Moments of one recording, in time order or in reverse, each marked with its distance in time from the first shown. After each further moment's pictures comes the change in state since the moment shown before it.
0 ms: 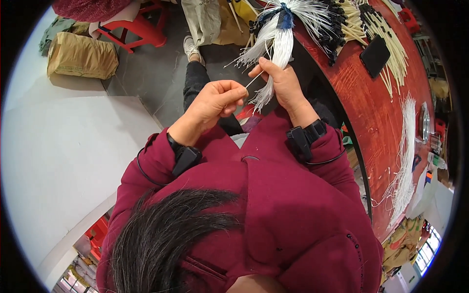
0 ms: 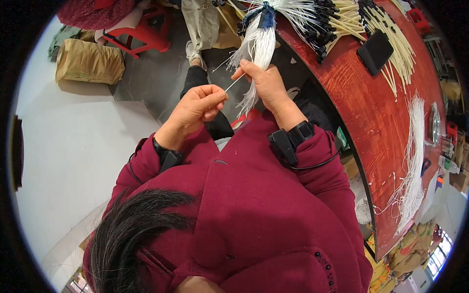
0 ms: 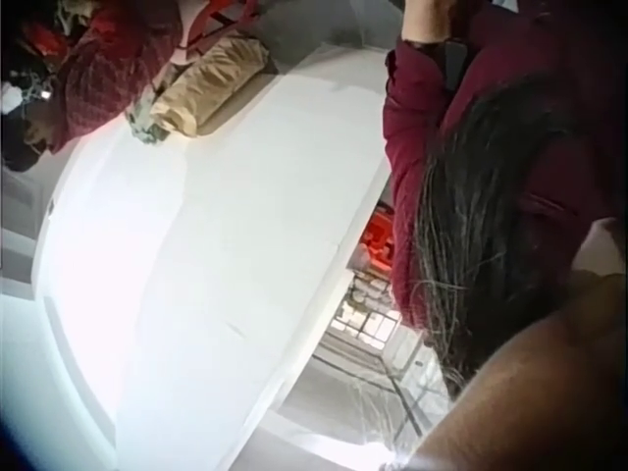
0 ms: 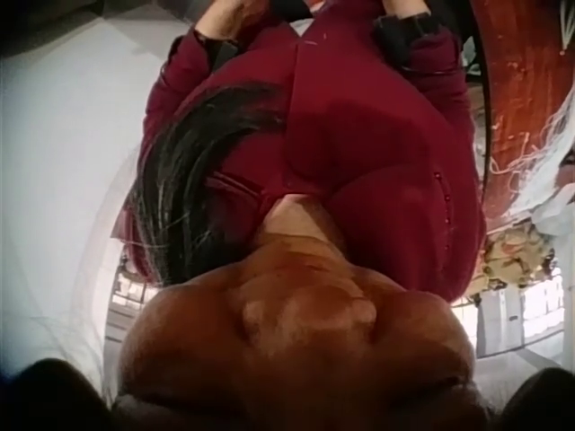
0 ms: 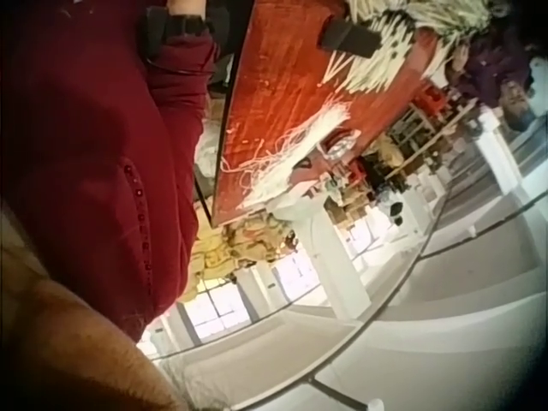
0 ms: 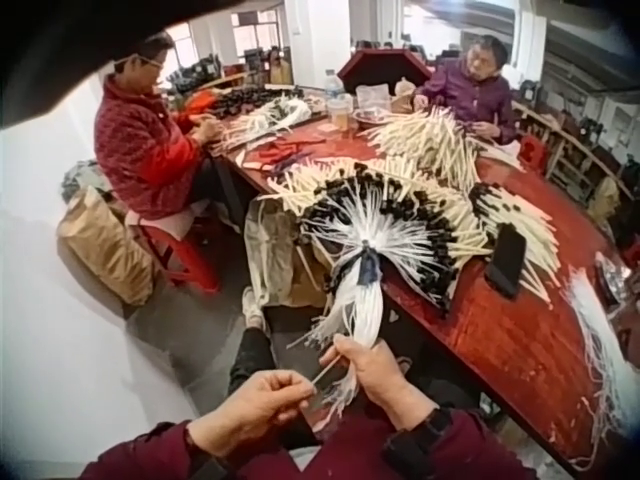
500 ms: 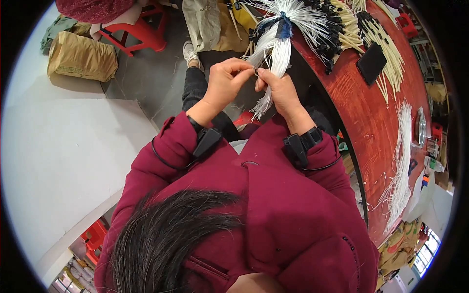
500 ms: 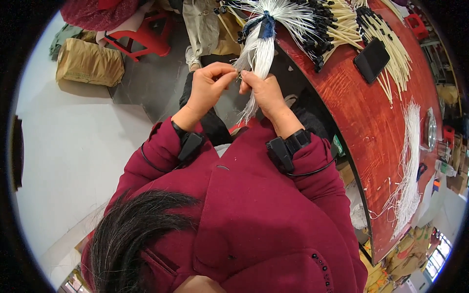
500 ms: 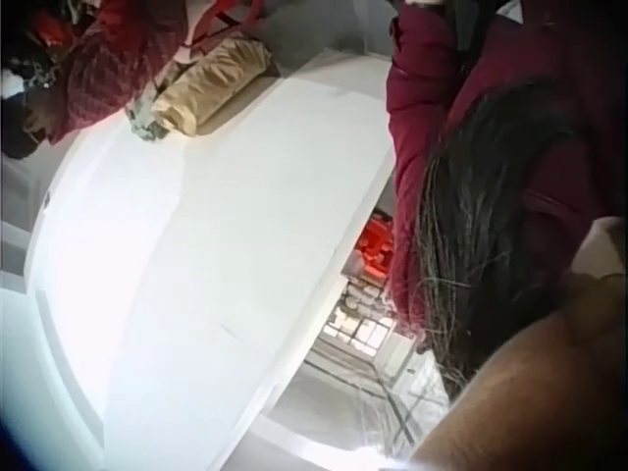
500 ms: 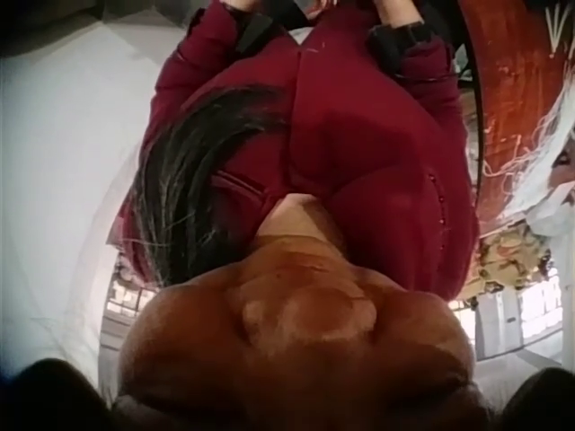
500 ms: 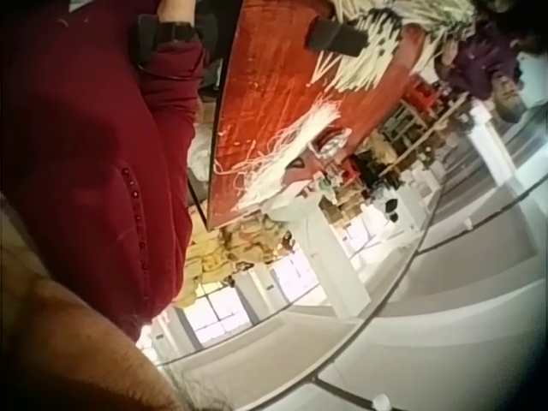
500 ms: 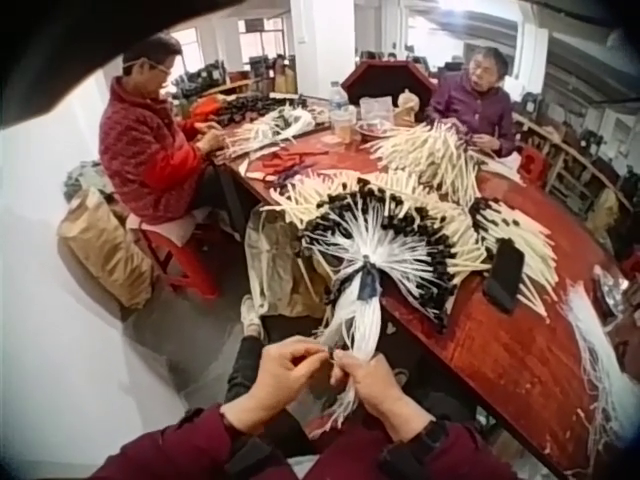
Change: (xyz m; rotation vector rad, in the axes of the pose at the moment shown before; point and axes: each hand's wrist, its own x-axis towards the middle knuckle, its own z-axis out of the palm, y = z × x) left_hand 0.066 0.001 -0.001 0.574 0.254 0.809; right_hand -0.003 0.002 0.002 0.047 0.033 0.048
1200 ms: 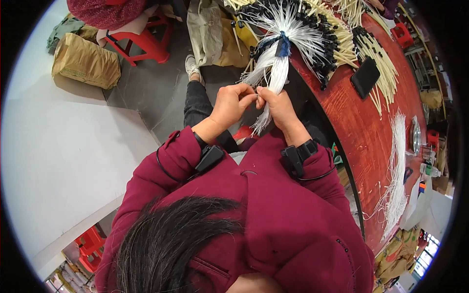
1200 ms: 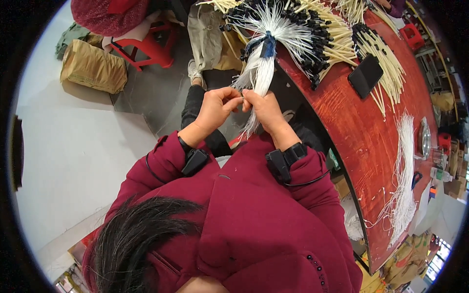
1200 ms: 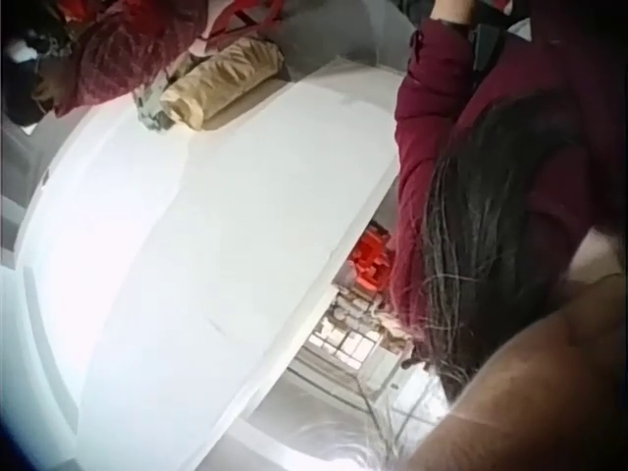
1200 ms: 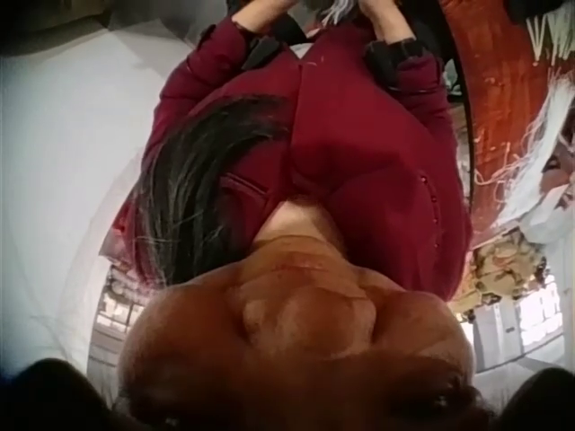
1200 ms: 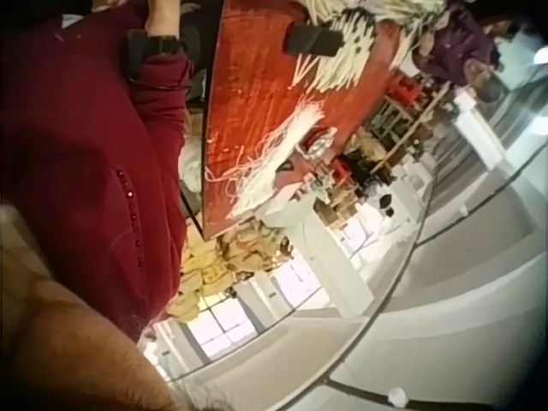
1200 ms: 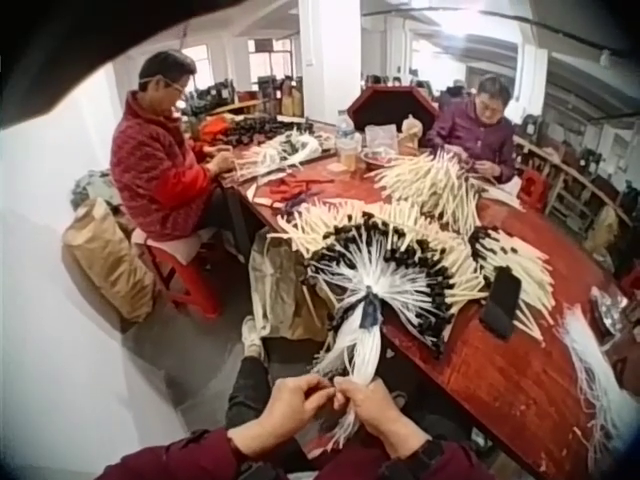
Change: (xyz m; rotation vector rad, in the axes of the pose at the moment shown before) left_hand -0.012 0.005 0.006 0.219 -0.092 -0.083; right_hand -0.002 -0.003 0.001 -0.049 -0.031 0.012
